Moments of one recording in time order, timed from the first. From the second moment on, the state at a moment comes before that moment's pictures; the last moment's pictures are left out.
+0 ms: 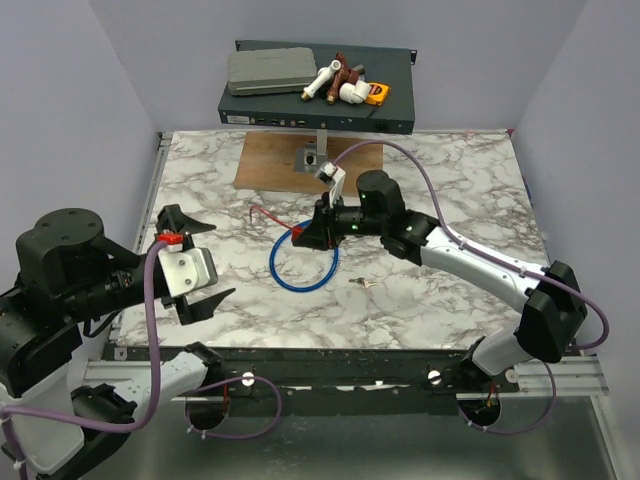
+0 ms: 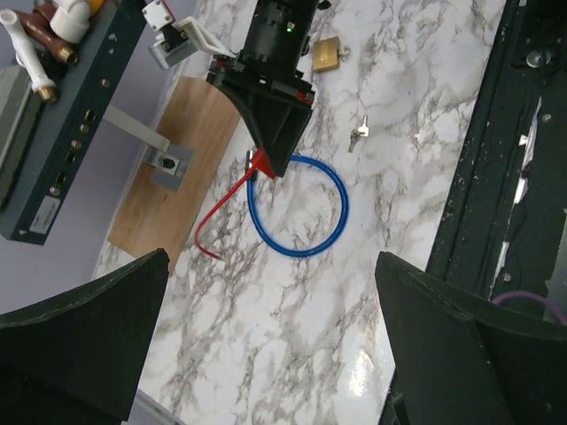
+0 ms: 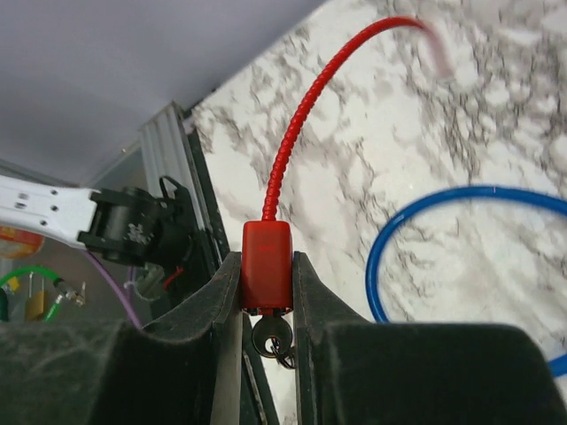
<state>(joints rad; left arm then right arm) -0.55 0.96 2.03 -1.50 0.49 0.66 0.82 1.50 1.22 -0.01 -0.52 0.32</state>
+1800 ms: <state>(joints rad) 0.12 0.91 1.15 -1.11 0.58 0.53 0.90 2.21 1.57 0.13 -0.32 0.47</state>
